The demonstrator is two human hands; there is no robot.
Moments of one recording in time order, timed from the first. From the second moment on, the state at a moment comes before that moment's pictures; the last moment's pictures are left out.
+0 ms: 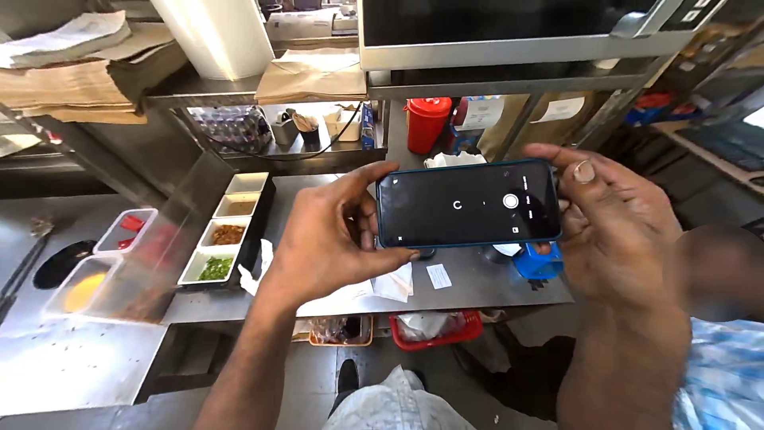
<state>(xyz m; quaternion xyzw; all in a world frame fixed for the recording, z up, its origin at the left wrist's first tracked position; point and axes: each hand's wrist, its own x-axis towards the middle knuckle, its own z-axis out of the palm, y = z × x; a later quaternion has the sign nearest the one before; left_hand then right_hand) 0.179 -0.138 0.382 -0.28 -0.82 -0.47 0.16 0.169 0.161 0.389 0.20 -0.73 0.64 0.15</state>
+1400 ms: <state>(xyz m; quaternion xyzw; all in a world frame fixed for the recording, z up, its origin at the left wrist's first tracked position) 0.227 -0.125 0.346 -0.24 -0.79 -0.54 0.15 0.212 0.170 0.372 0.20 -0.75 0.60 0.21</state>
